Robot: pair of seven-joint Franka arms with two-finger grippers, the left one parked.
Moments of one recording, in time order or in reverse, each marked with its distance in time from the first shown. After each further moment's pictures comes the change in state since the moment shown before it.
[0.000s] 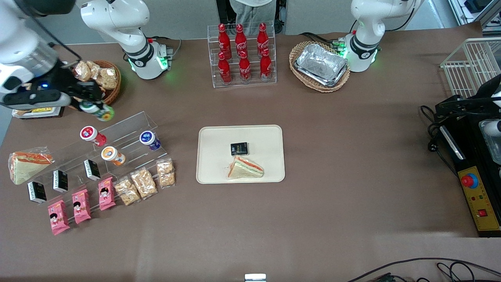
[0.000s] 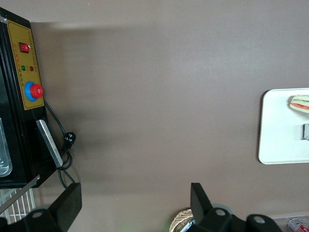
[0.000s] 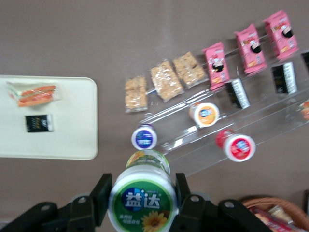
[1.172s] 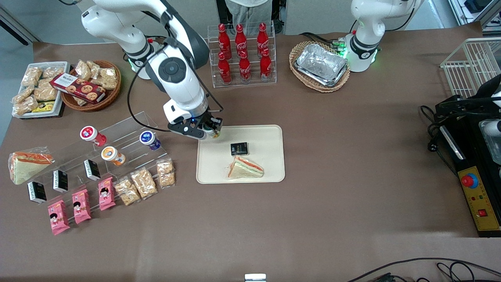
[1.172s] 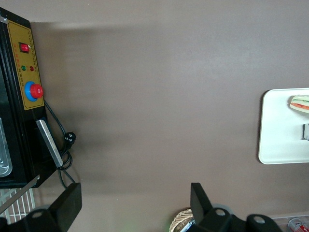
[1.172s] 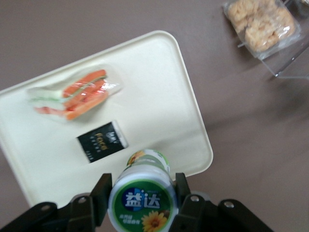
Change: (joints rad) arm 0.482 0.385 0.013 -0.208 0.002 0.588 0.833
